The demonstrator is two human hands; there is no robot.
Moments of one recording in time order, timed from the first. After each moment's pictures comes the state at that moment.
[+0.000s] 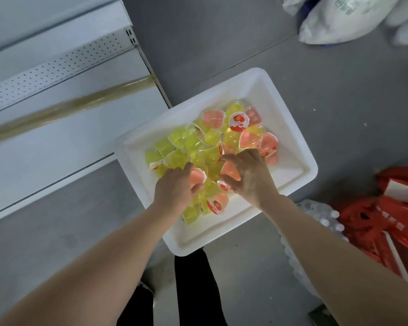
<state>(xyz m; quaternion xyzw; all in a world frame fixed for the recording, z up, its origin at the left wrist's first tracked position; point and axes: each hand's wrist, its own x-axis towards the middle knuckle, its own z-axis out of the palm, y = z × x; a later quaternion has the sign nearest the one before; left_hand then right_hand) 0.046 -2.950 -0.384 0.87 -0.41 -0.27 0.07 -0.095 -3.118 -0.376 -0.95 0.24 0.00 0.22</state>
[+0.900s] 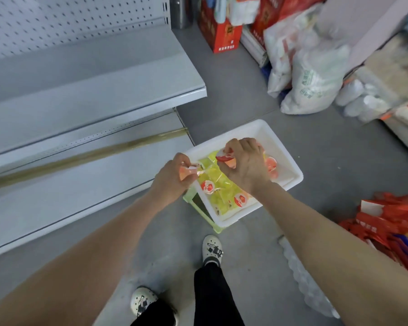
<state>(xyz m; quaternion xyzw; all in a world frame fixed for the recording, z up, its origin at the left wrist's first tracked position) 0.102 -2.785 -0.164 0.83 -0.33 -0.29 0.34 -0.030 -2.965 -0.146 -0.95 0.25 -0.14 0.14</state>
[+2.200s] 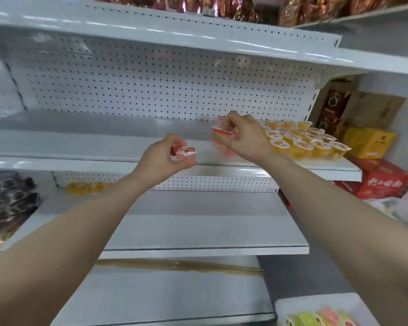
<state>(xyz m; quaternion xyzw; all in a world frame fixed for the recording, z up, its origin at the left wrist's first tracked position) 0.362 -2.504 0.200 0.86 -0.28 0.10 0.42 0.325 -2.740 0.245 -0.92 -0.07 -0.33 0.20</state>
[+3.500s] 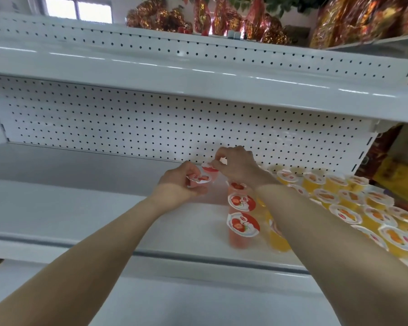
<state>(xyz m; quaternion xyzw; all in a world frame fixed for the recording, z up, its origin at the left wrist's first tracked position) 0.553 -2.612 0.196 0.88 -0.21 0.07 0.42 0.564 -2.809 0.244 -0.98 -0.03 -0.17 0.11</state>
